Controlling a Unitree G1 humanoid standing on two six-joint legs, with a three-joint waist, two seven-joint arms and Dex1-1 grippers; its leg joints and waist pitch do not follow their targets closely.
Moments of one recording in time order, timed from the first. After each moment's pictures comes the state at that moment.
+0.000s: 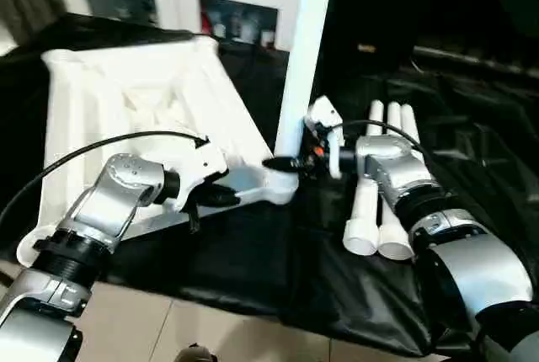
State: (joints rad) left arm -0.58 0.57 -0.32 0.35 -0.03 0.33 -1.14; right arm -0.97 -0.18 0.12 1.15 0.07 -0.06 1.17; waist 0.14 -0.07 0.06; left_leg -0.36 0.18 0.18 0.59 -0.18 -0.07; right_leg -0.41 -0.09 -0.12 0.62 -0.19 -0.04
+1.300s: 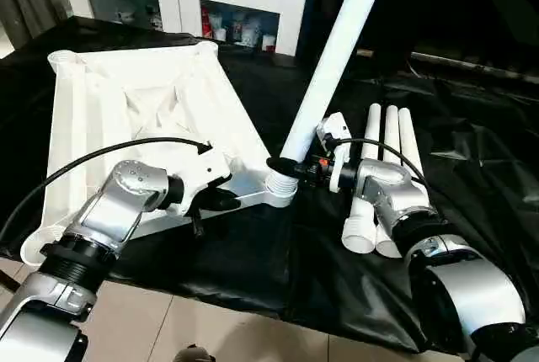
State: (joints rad) left arm -0.57 0.54 -0.33 0.38 0.00 0.32 -1.08; right arm -0.85 -0.13 0.02 1.14 0.15 -0.12 1.03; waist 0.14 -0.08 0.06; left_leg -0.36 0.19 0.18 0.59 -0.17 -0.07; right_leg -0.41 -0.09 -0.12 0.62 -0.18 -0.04
